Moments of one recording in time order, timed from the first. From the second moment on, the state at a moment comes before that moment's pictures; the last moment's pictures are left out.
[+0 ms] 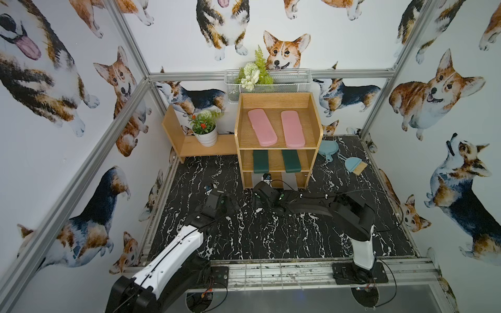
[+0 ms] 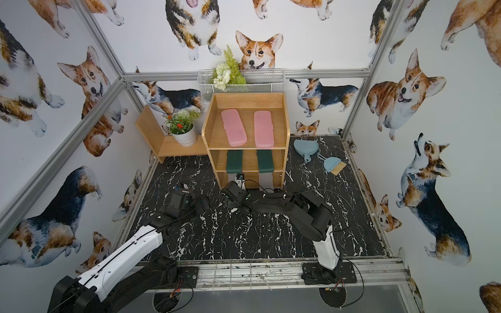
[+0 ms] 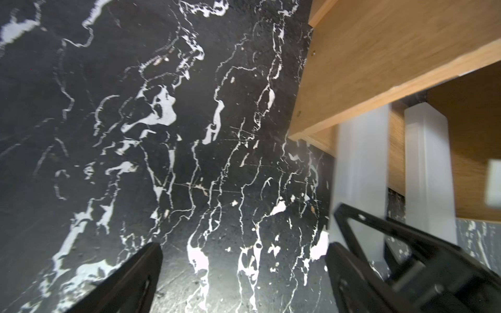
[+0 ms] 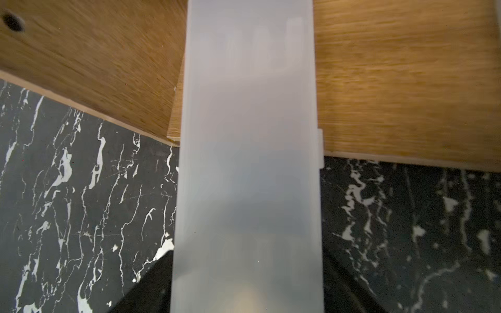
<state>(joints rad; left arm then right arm) -0.38 0.94 0.51 -0.41 -0.15 -0.78 0.95 1.98 1.26 -0.17 0.31 0.83</state>
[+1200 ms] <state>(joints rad) -0.38 0.87 0.47 -0.41 -0.14 -0.74 1.03 1.95 1.10 -0.05 0.34 0.88</state>
